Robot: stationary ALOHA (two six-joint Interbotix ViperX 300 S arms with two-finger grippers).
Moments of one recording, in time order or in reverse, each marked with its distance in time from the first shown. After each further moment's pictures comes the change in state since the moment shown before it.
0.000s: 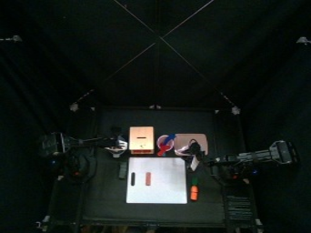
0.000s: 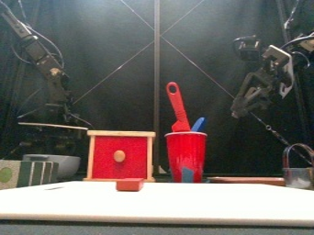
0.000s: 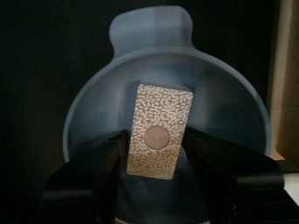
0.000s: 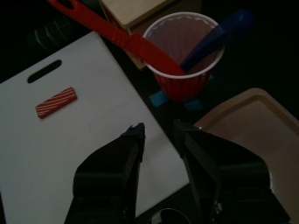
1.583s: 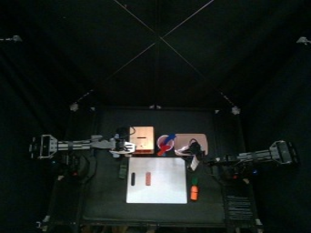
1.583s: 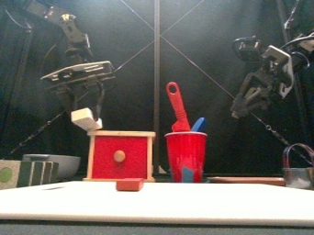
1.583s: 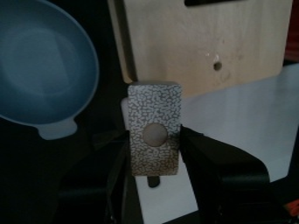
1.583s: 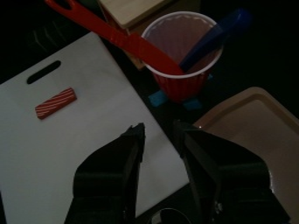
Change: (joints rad) left arm -0.204 -0.147 -0.262 -0.192 0.144 -0.040; right arm -0.005 -0.002 0.000 0.006 0.000 0.000
